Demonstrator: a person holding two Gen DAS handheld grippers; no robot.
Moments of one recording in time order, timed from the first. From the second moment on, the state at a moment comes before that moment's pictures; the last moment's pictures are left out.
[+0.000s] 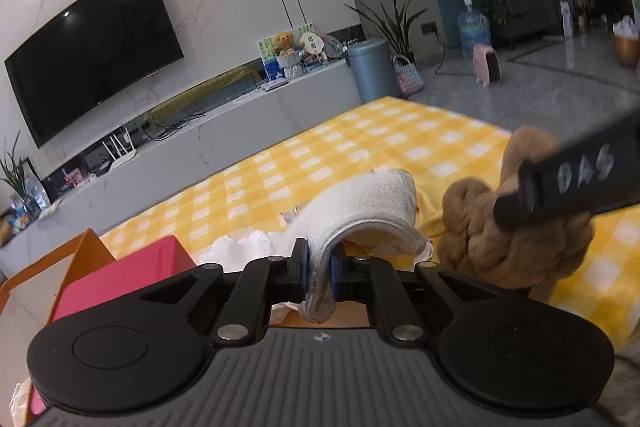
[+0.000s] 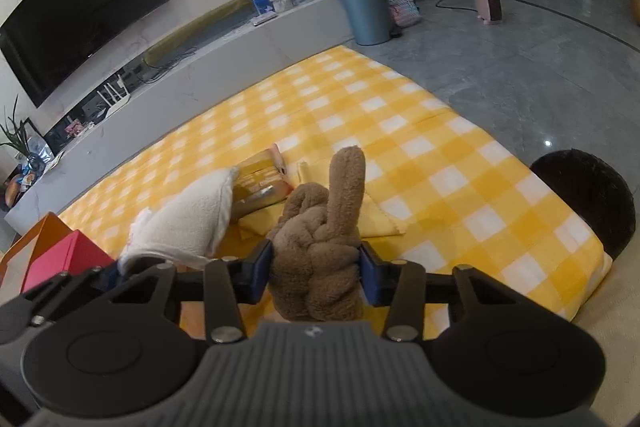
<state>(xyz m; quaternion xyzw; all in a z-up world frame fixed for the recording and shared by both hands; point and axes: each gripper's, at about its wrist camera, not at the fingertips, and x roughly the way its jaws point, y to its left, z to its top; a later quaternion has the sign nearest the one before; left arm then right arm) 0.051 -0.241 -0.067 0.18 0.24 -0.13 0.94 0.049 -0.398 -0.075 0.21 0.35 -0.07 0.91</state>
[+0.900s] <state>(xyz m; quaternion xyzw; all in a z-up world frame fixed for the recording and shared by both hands) 0.002 -0.089 0.071 0.04 0.16 -0.06 0.98 0.012 -0.360 0.006 0.18 0.23 0.03 0.96</state>
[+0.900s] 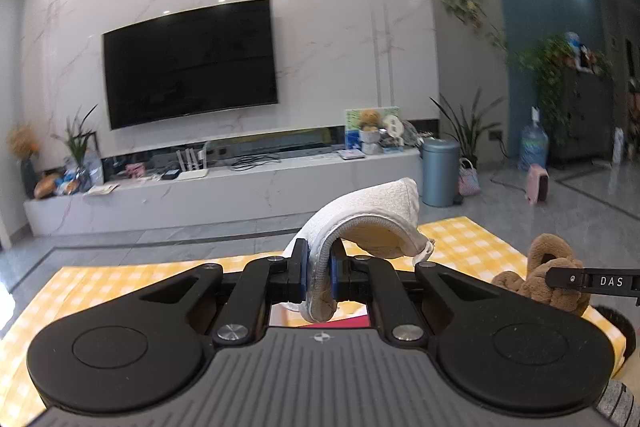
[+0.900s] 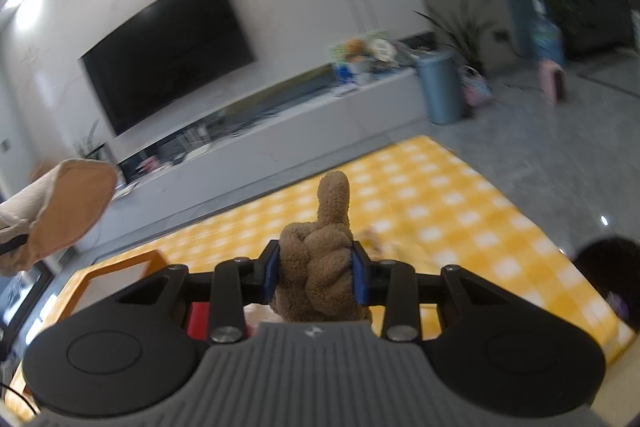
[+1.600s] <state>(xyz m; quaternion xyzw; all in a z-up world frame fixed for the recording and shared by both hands) -0.001 0.033 0.054 0.03 0.11 0.11 0.99 0.042 -0.161 0.068 0.10 0.23 0.22 0.94</state>
